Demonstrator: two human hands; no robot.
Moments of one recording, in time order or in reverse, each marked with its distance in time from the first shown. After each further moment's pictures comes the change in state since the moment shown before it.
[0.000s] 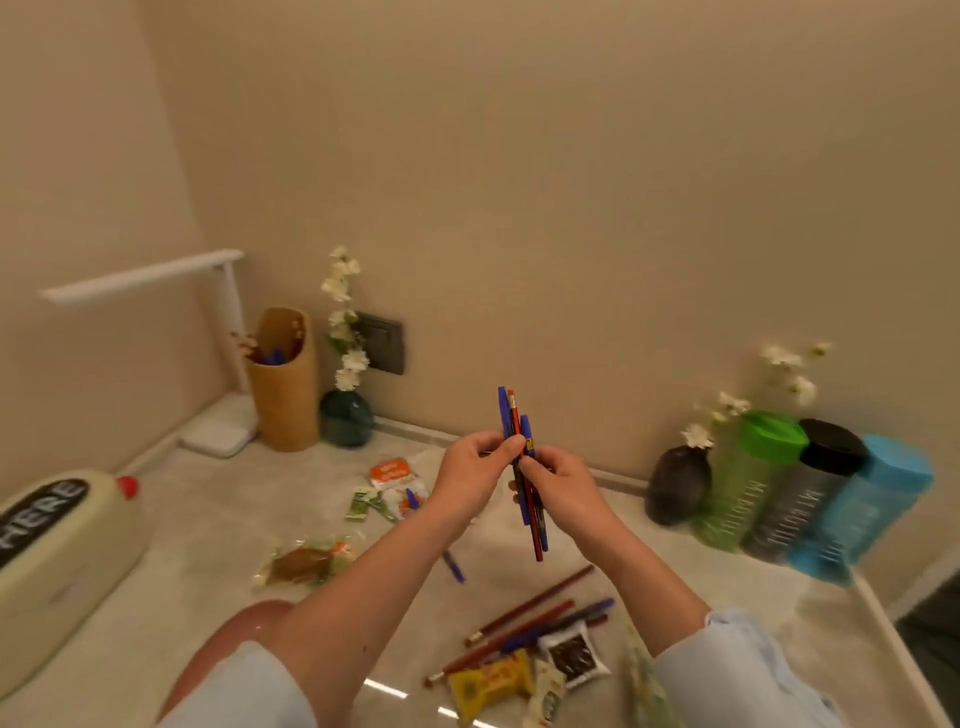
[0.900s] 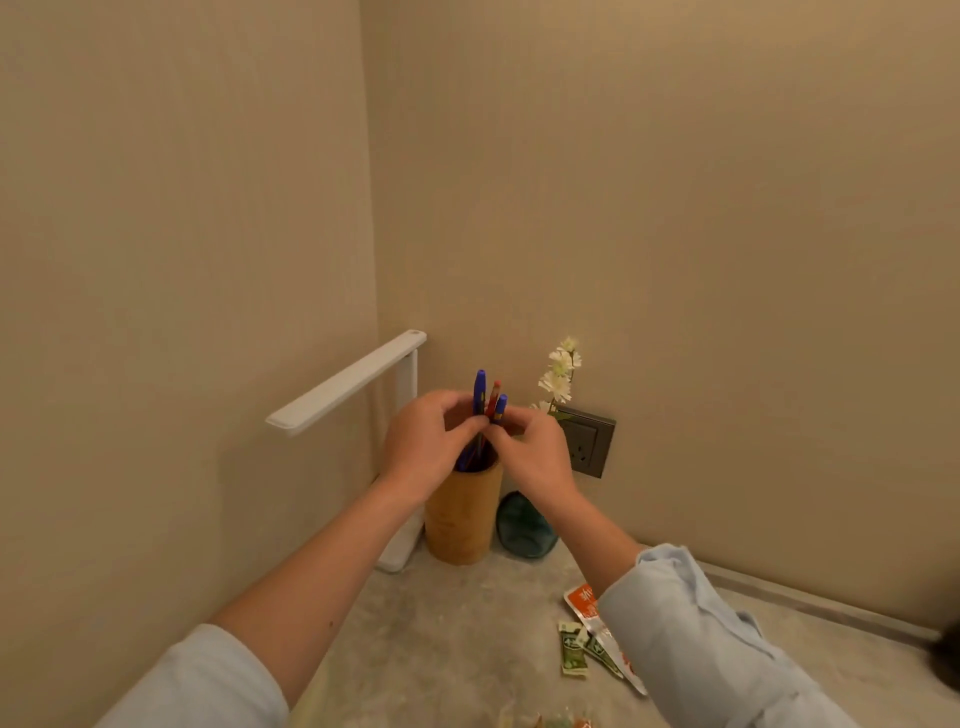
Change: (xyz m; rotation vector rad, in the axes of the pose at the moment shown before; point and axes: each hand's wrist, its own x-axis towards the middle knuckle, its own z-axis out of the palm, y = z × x) left_hand 0.142 0.012 -0.326 0.521 0.252 0.325; right_hand 0.190 -0.126 0.269 -0.149 0.136 -0.324
